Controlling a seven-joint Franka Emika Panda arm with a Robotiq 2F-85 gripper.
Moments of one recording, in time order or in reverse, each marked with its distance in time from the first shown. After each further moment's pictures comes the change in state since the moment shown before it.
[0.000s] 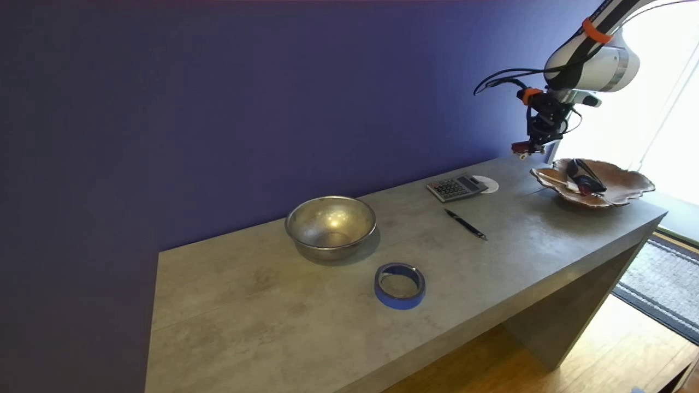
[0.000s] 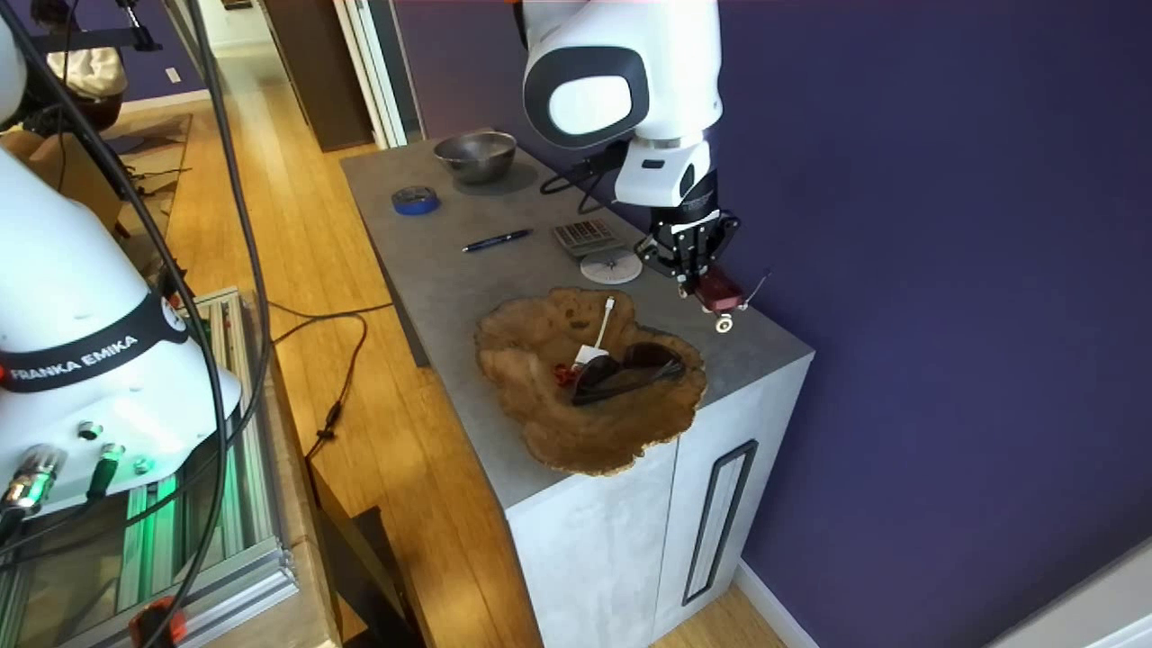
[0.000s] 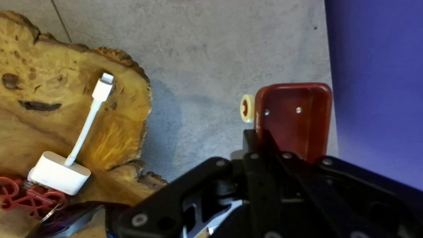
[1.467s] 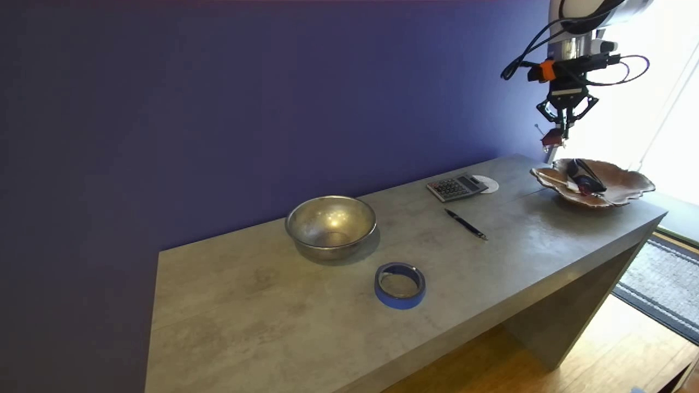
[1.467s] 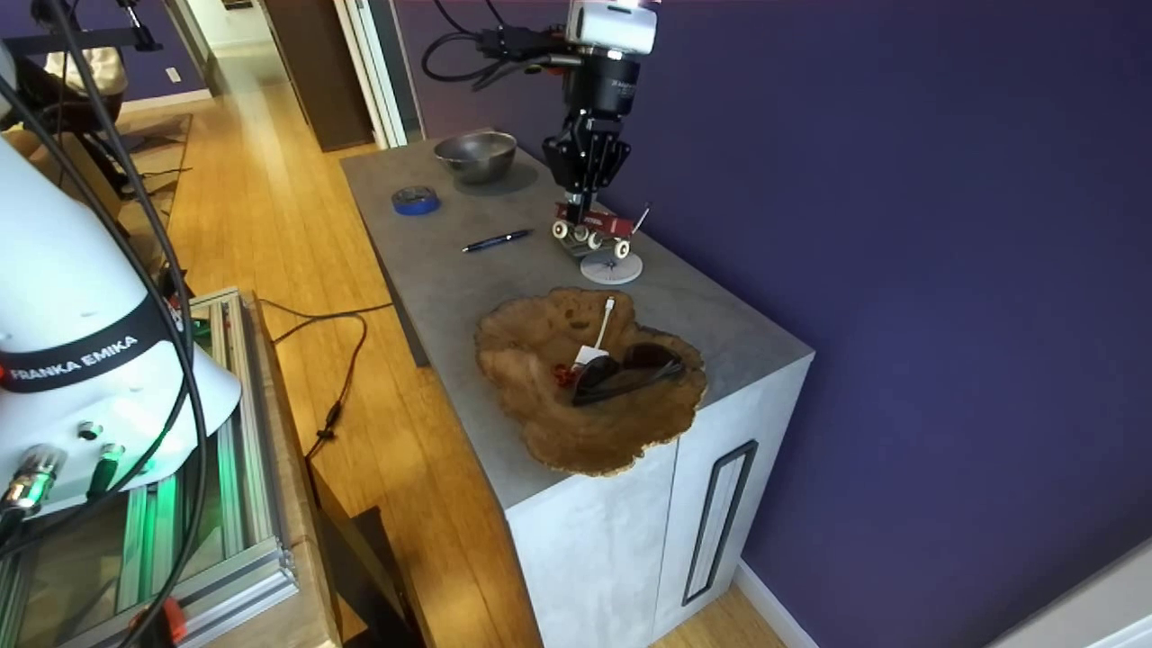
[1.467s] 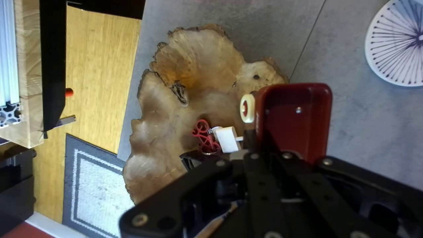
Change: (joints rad) arm 0.081 -0.291 0.038 -0.006 -0.438 -0.752 -0.092
